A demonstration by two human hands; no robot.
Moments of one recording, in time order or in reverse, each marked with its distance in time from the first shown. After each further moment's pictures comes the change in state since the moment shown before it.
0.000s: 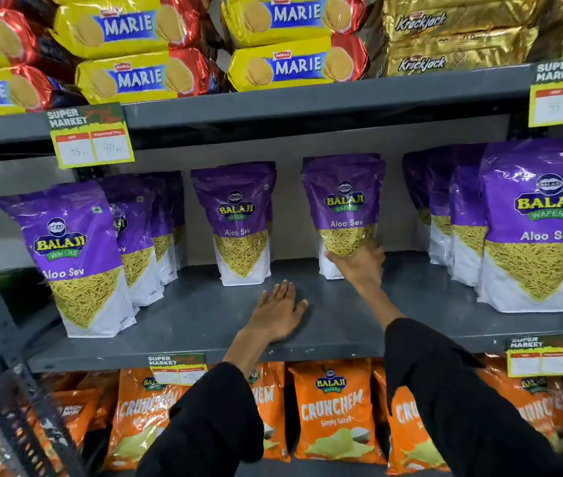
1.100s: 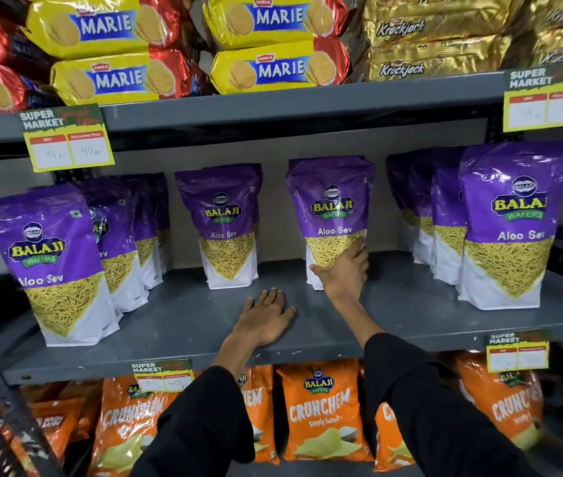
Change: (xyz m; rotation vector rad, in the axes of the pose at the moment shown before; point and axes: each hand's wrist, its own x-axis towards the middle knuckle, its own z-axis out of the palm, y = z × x) left_hand 0.007 -0.005 0.008 0.038 -0.028 0.013; right_hand -0.033 -0.006 -0.003 -0.057 0.106 -0.023
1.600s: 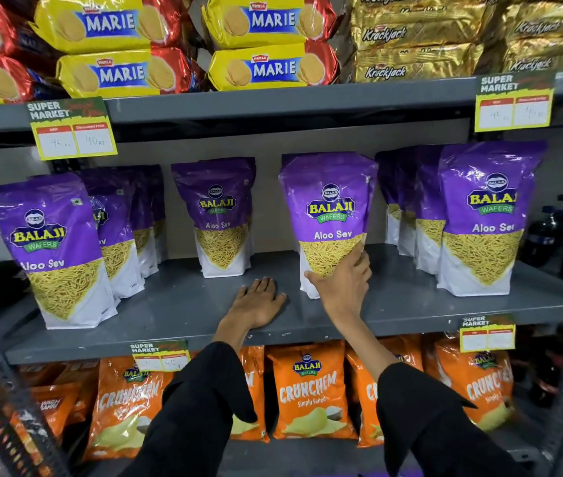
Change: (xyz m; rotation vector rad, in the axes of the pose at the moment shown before) left_hand -0.005 0.006 -0.004 0.033 -0.028 -0.036; right_hand -0.063 0.011 -0.050 0.029 0.036 -0.042
